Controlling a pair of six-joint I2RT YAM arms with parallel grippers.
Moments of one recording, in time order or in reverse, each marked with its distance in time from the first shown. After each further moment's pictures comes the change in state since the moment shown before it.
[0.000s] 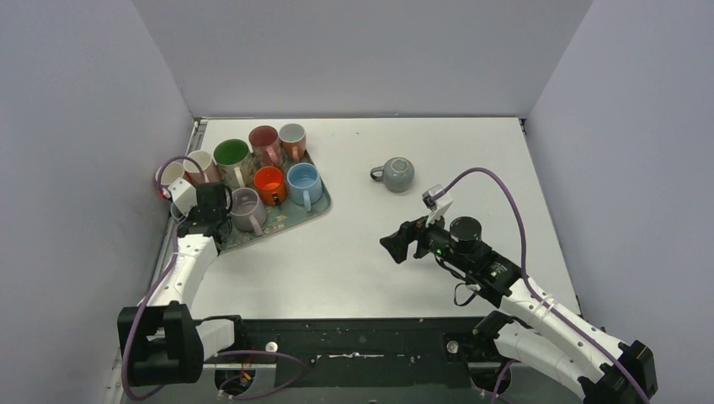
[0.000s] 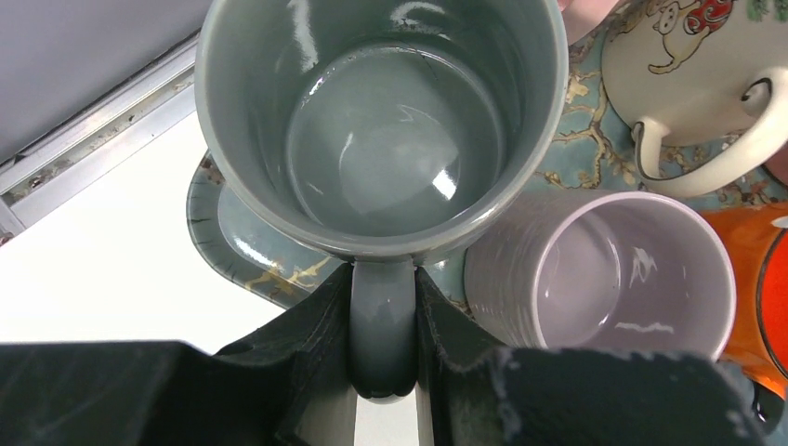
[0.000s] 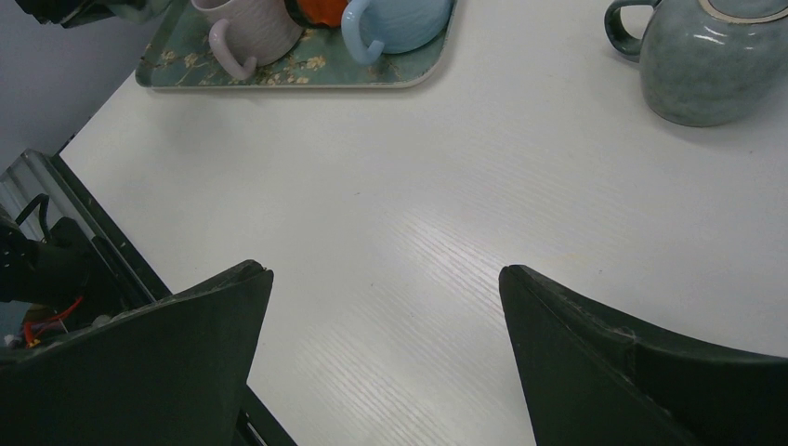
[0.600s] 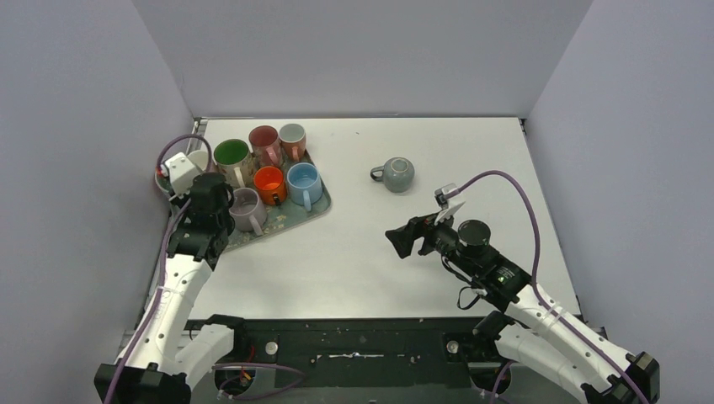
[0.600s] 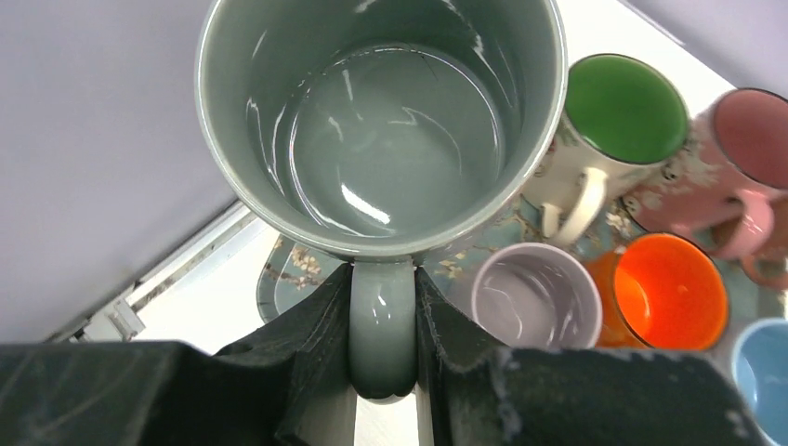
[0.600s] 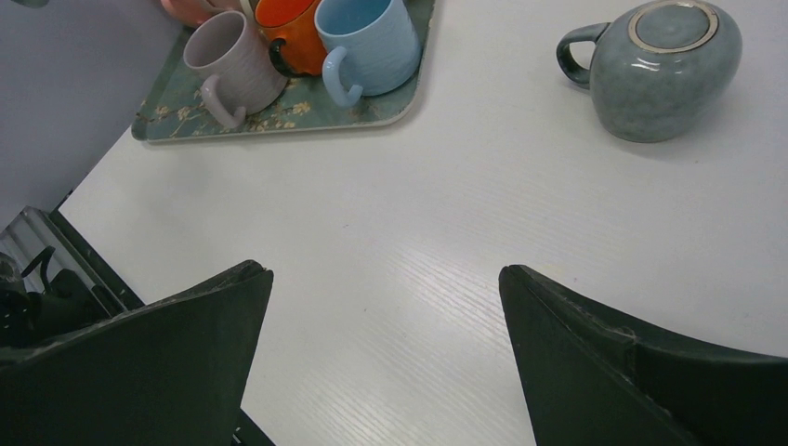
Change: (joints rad) left arm -0.151 -0.218 0.135 -0.047 -0.203 0.238; right arm 0.000 -0.067 0.000 -0.008 0.082 0.039
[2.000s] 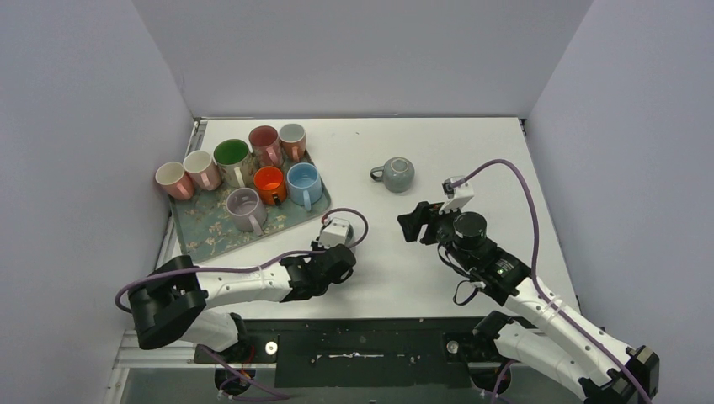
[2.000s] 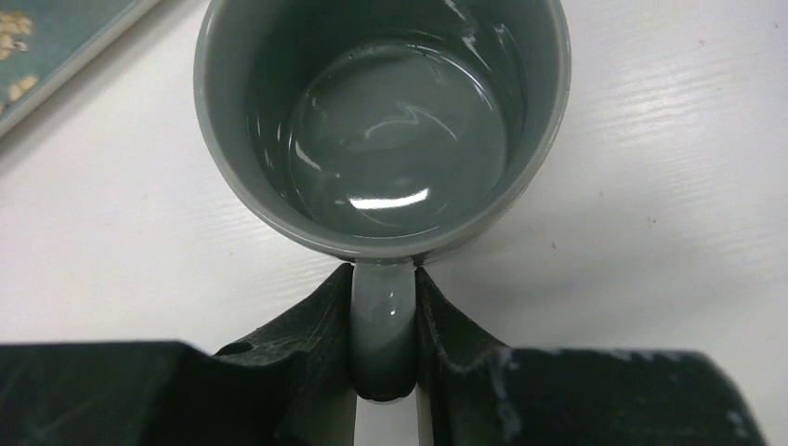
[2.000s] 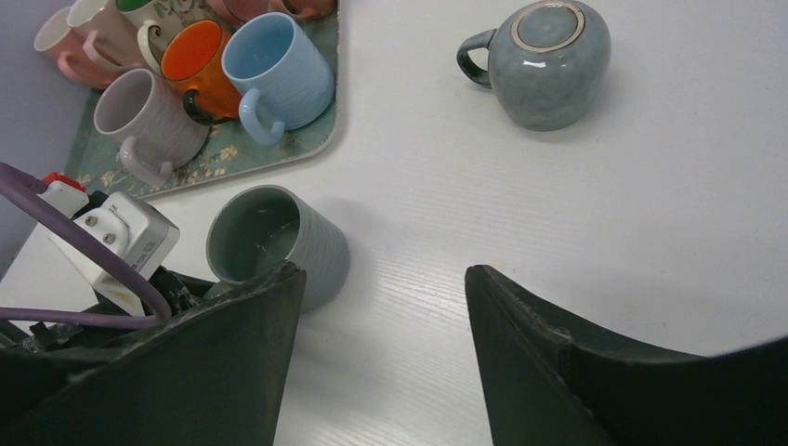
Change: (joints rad) left arm -0.988 0.468 -0.211 0.262 0.145 -0.158; right arm 0.000 0.059 0.090 -0.093 0.225 0.072
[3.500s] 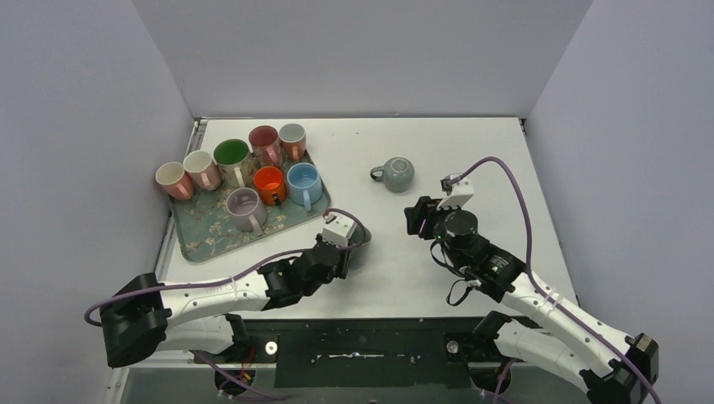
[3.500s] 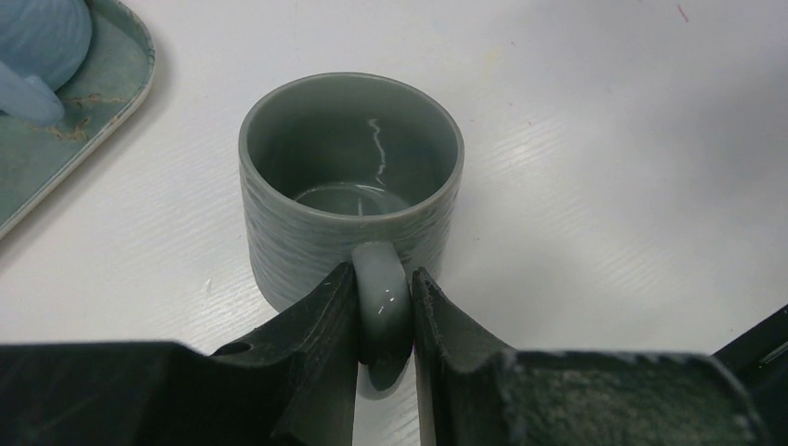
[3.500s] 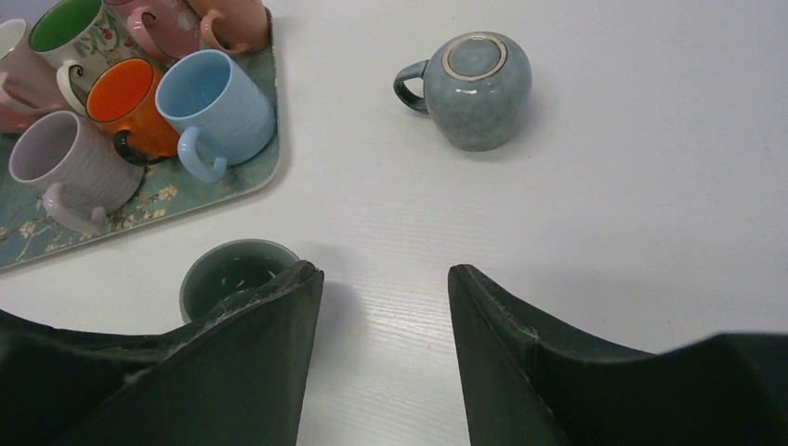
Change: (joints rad) left arm -0.021 -0.212 -0.062 0.225 0.146 0.212; right arm 0.072 0.044 0.042 -0.011 0.212 -0.011
